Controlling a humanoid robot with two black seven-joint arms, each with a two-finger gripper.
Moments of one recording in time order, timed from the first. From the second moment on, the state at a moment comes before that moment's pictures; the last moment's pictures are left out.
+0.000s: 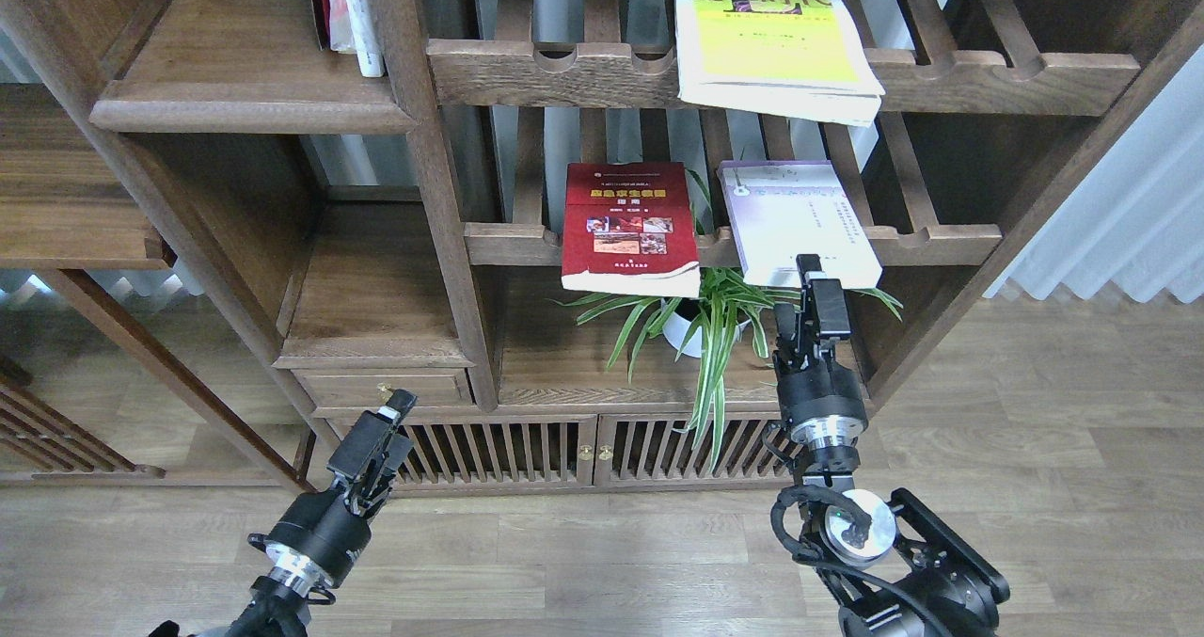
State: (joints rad) left arm 0.08 0.09 -1.08 -1.12 -0.12 -0.49 0.05; right arm 0.16 0.02 1.10 0.99 0.27 0.47 0.39
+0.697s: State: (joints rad) left arm 0.08 0.09 -1.08 -1.12 -0.12 -0.49 0.05; right arm 0.22 0.02 1.10 0.96 0.27 0.42 0.38
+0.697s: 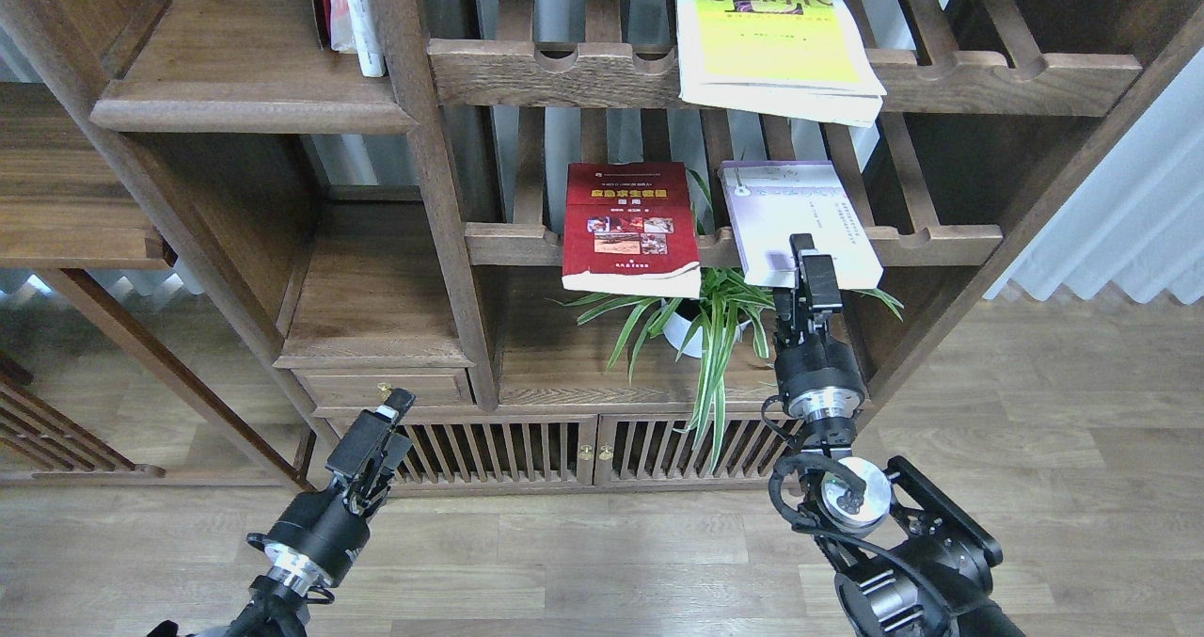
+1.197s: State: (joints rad) left arm 0.08 0.09 -1.08 -1.12 -0.12 -0.49 0.05; right arm 0.26 0.01 1.10 0.91 0.27 0.40 0.38
